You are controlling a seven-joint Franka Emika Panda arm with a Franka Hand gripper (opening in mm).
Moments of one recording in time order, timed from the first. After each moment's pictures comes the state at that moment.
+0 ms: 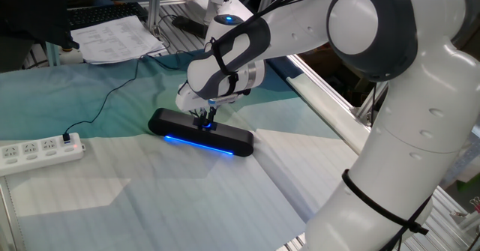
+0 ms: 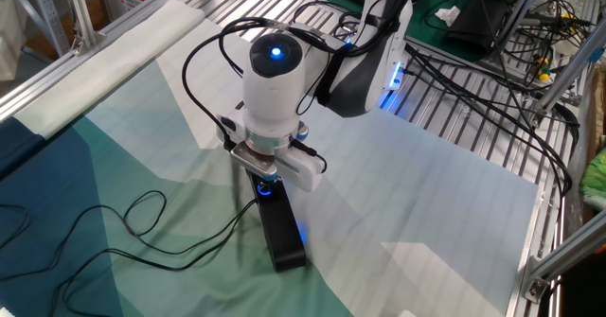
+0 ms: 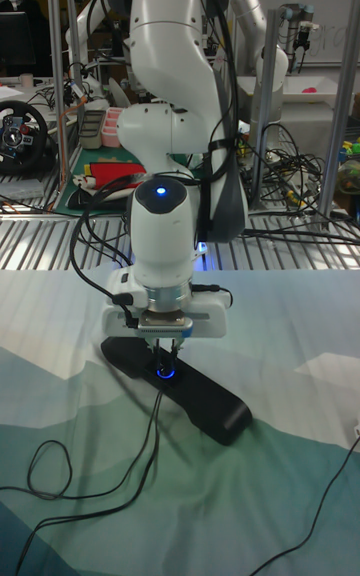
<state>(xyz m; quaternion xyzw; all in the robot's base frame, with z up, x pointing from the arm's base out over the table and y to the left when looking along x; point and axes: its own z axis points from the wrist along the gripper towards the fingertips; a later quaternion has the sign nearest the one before) 0.496 -0.009 0.122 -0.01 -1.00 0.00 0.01</state>
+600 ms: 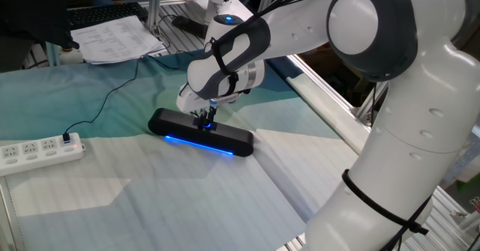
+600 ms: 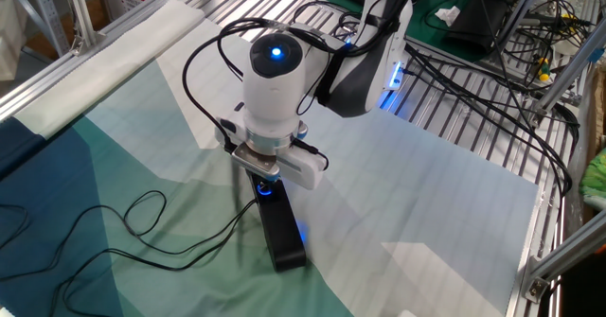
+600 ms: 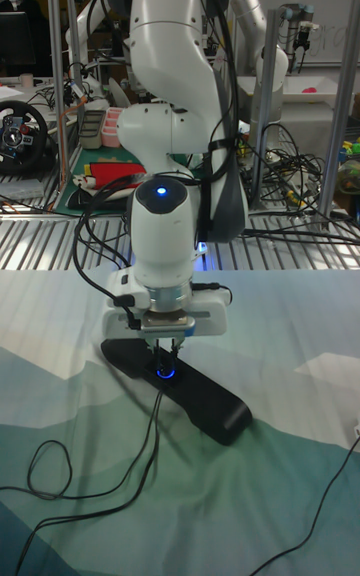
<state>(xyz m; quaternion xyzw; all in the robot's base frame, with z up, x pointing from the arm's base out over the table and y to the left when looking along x) 0.496 -0.009 0.122 0.02 -1.00 0.00 0.01</state>
